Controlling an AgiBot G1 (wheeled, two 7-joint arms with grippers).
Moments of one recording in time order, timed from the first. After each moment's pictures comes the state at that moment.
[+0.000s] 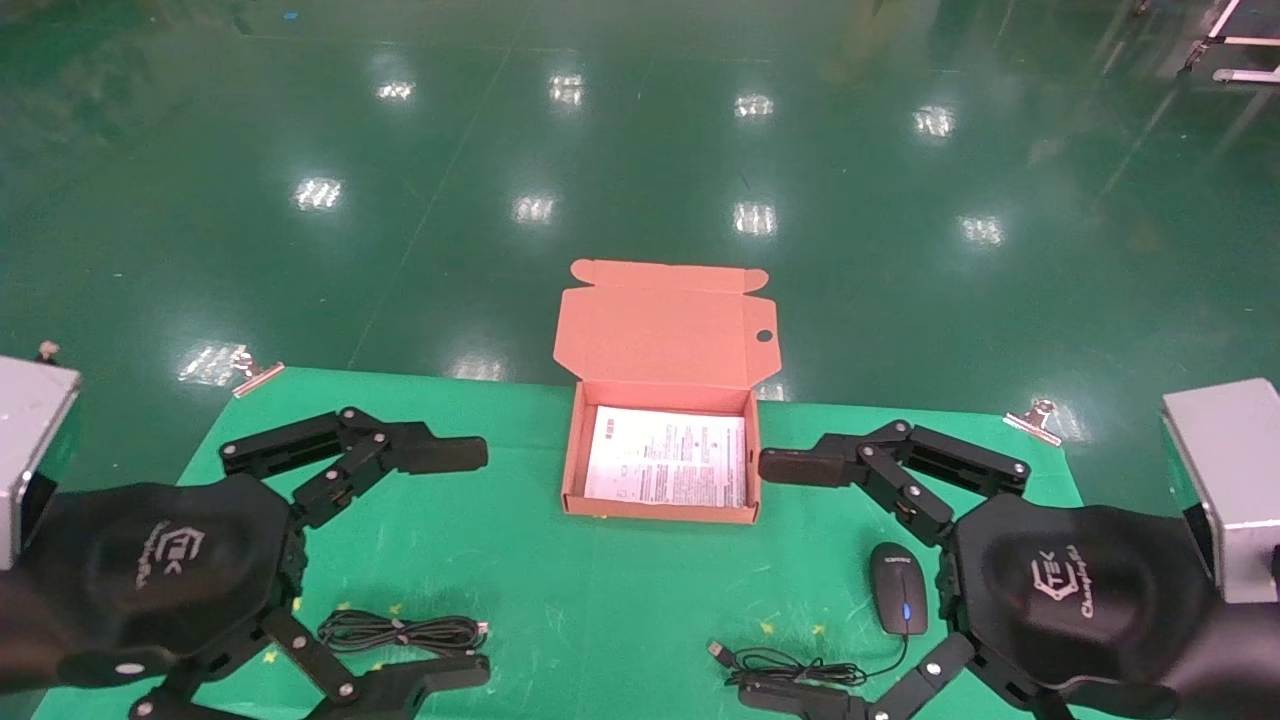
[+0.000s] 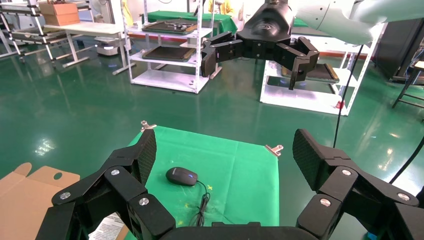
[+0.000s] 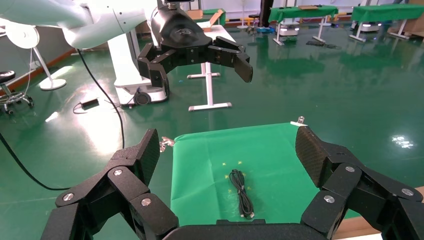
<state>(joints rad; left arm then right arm) -1.07 0.61 0.28 -1.28 0.73 1.50 -0.19 1.07 -0.61 -0.28 1.28 -0.73 -1.49 0.19</state>
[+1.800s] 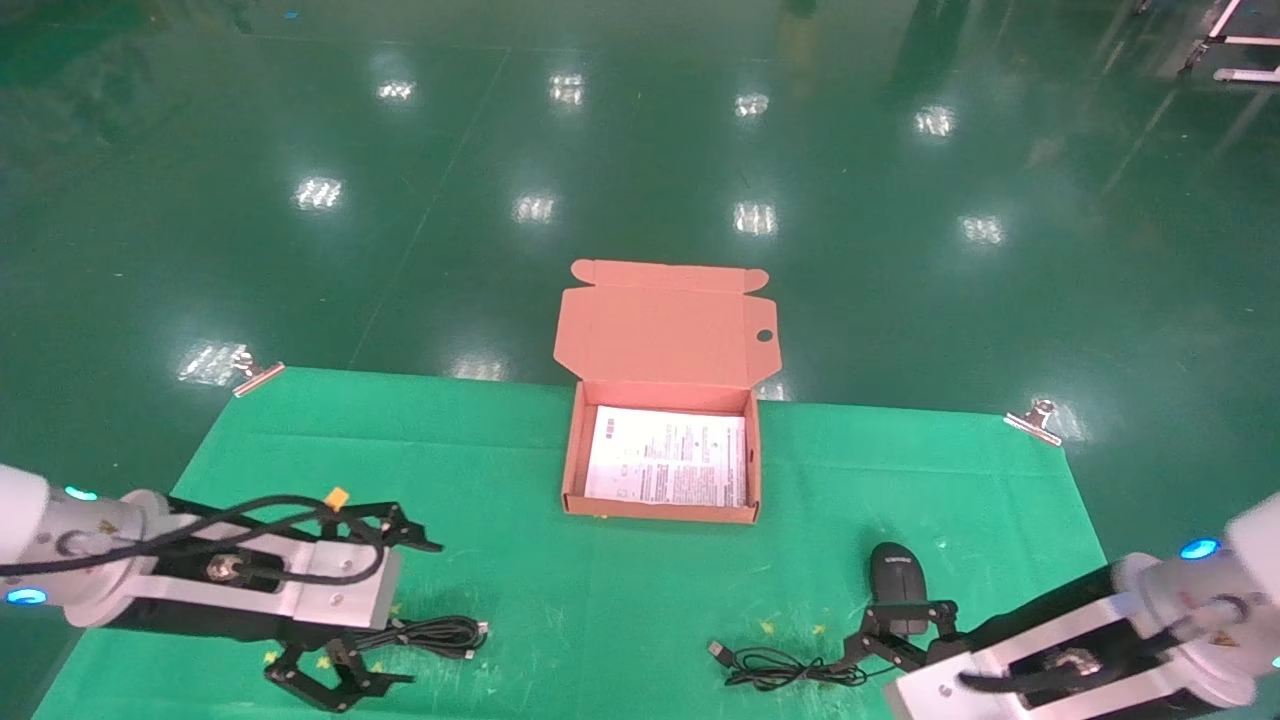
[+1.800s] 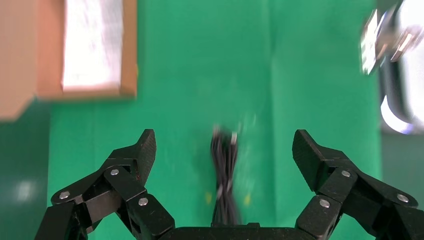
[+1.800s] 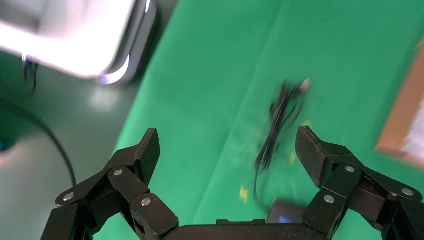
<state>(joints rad) -1.40 0.77 0.65 -1.32 1.67 1.48 -0.15 1.59 -0.73 -0.93 1.29 -1.48 -1.58 0.04</state>
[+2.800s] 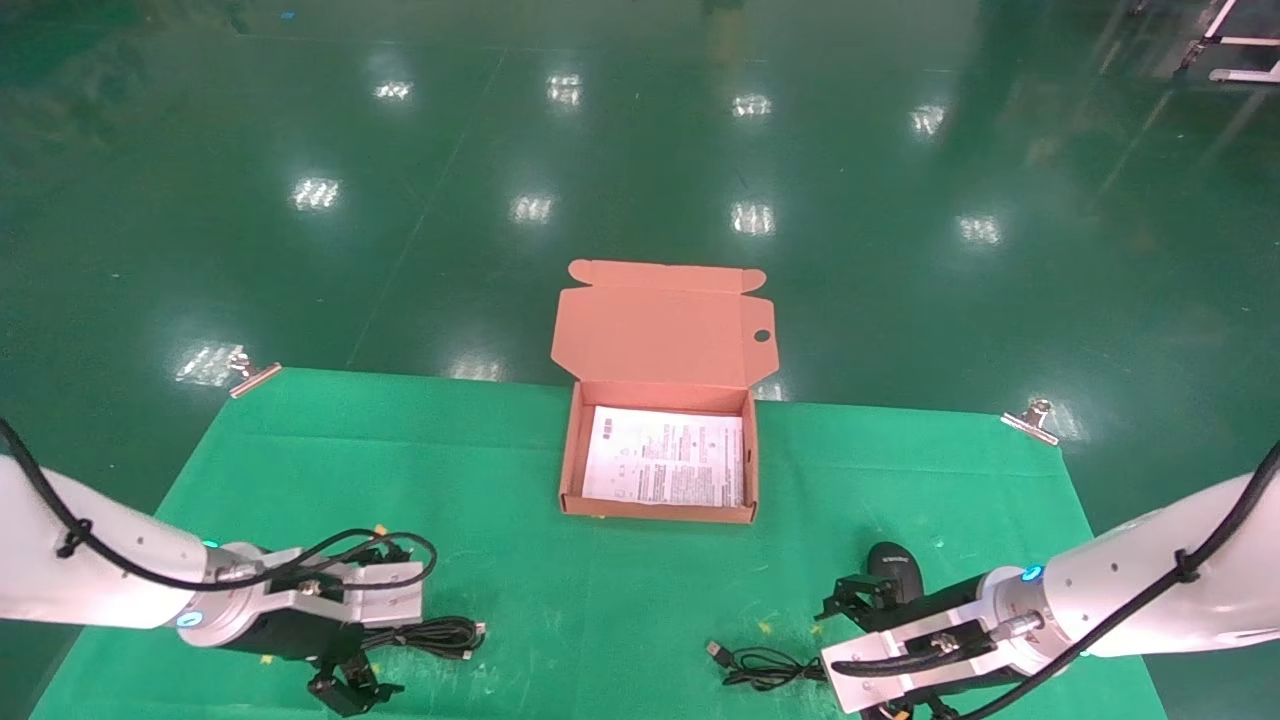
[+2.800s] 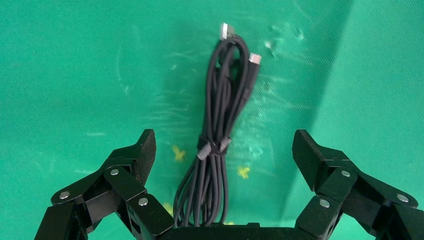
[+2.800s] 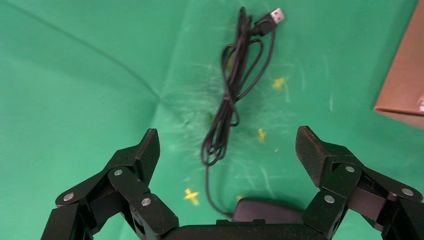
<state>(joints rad) -1.36 0.99 0.76 -0.90 1.99 1.24 -0.18 1.47 -0.91 -1.09 1.00 -1.73 -1.19 -0.13</state>
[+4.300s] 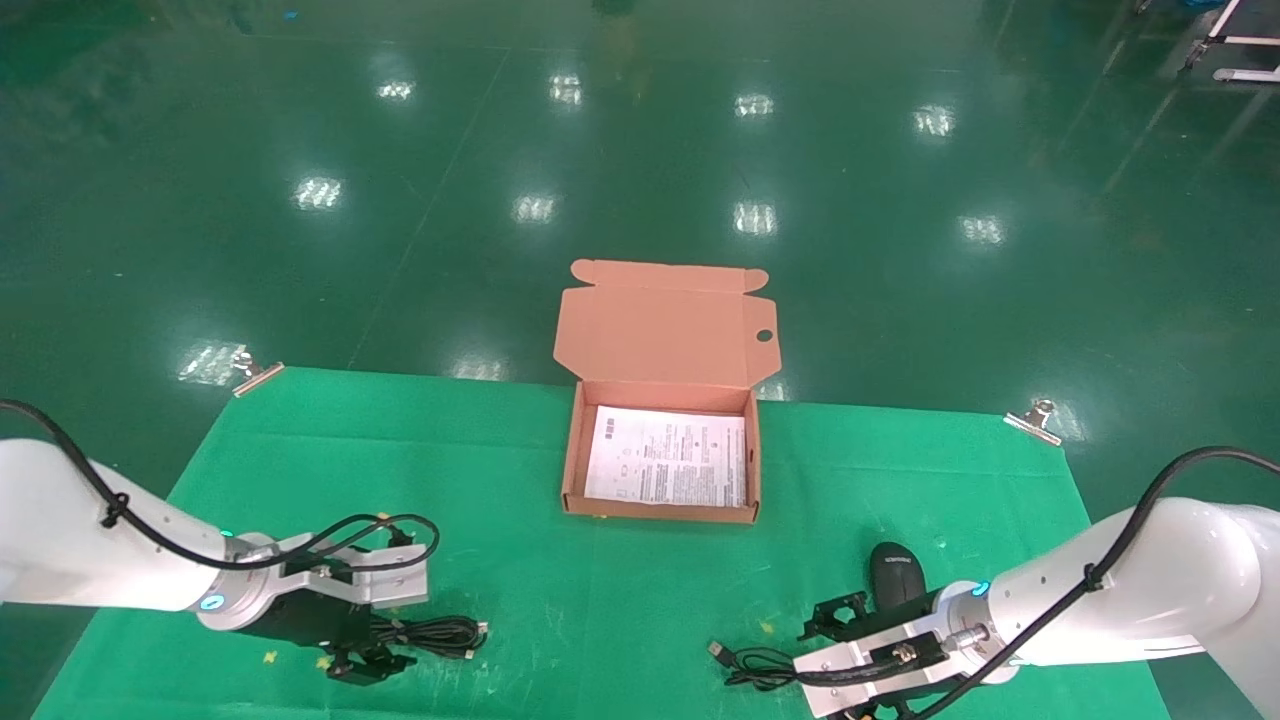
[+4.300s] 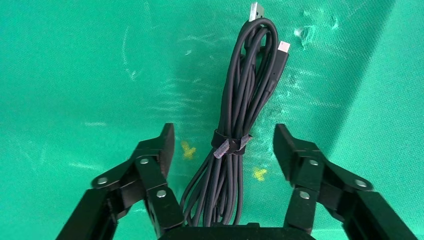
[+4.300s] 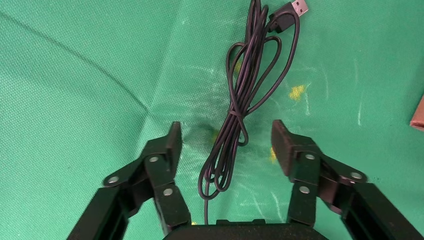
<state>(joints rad) -1.42 1.10 0.75 -0.55 1.97 1.14 -0.05 1.42 -1.04 -1.10 0.77 -1.75 -1.05 -0.27</state>
